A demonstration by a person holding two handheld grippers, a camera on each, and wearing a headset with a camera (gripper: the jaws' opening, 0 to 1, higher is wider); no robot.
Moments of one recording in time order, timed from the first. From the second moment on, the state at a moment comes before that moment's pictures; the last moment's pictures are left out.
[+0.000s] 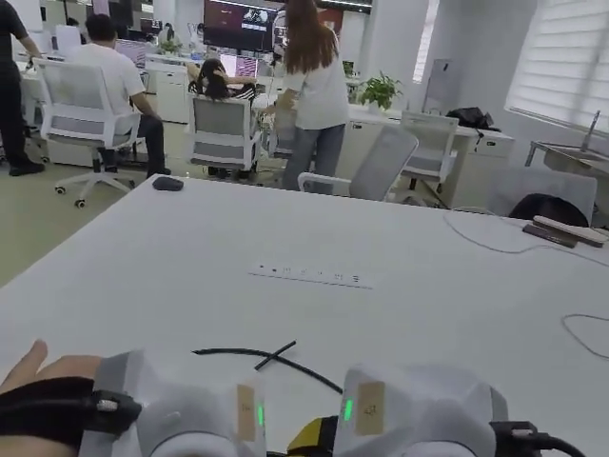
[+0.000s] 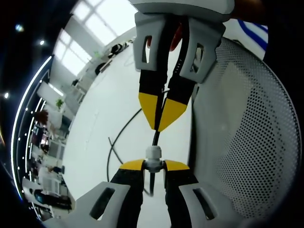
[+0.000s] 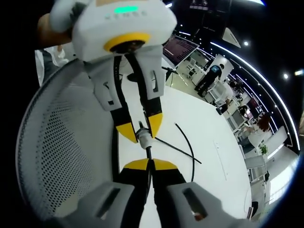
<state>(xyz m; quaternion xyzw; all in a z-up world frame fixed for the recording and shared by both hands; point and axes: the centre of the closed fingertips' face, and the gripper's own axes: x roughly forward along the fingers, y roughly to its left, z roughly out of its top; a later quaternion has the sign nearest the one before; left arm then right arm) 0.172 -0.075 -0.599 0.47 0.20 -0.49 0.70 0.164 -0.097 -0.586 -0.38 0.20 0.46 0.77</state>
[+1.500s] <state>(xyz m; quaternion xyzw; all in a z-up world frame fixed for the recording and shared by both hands) 0.163 -0.073 -0.596 0.46 0.21 -0.50 0.70 0.152 -0.175 -0.627 -0.38 0.28 0.42 0.78</state>
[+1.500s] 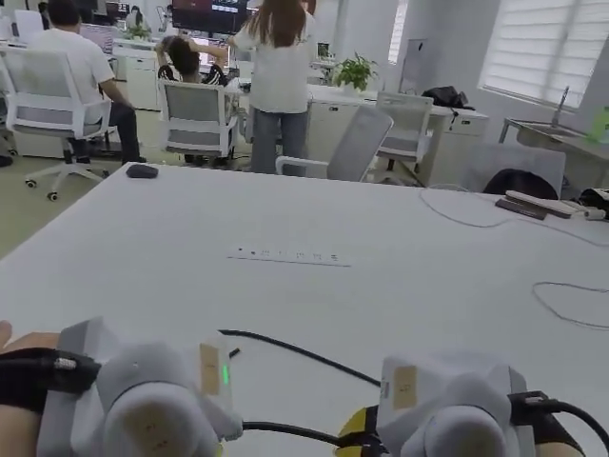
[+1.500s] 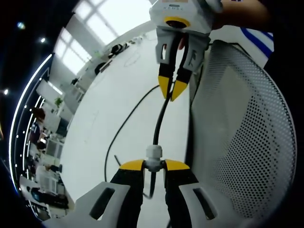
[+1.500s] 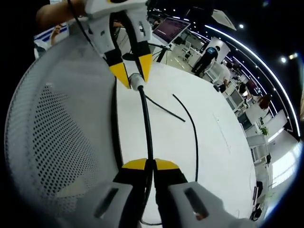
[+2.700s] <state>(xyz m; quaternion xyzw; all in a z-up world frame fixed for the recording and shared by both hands) 0.151 -0.081 -0.600 0.49 0.20 -0.50 0.68 0.143 -0.099 -0.606 -0.39 0.23 0.48 0.76</state>
